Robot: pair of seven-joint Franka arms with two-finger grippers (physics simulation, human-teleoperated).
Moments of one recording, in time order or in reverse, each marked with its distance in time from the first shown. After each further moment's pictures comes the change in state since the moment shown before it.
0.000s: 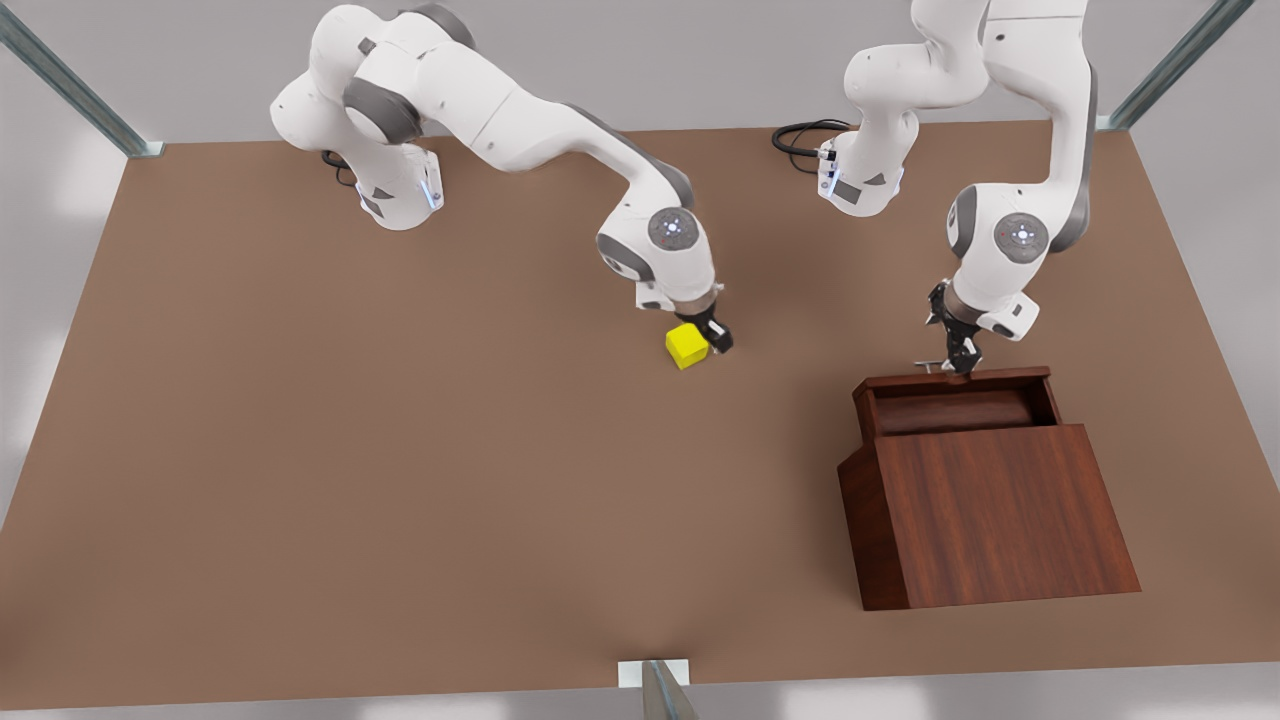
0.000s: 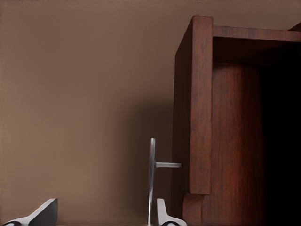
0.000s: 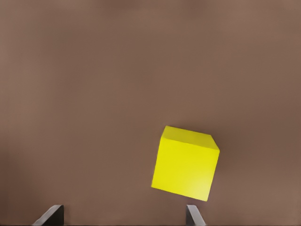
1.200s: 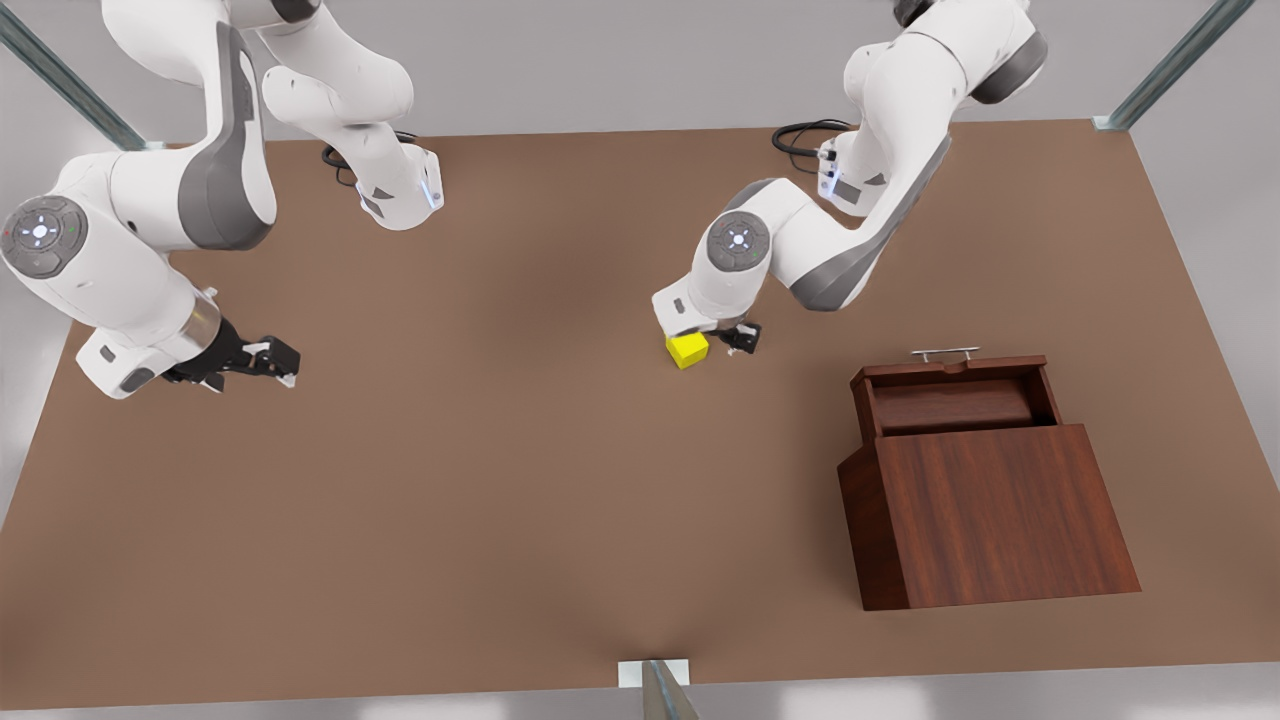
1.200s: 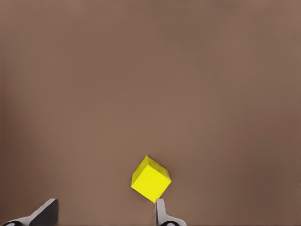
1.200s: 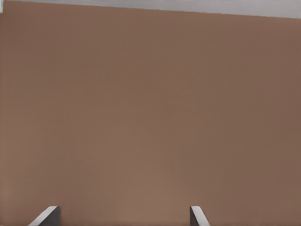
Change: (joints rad) left arm -0.129 0.561 -0.708 0.933 0.071 -0.574 1.380; right arm -0.776 -0.536 -0.146 -0.072 -0.003 -0.642 -1.812
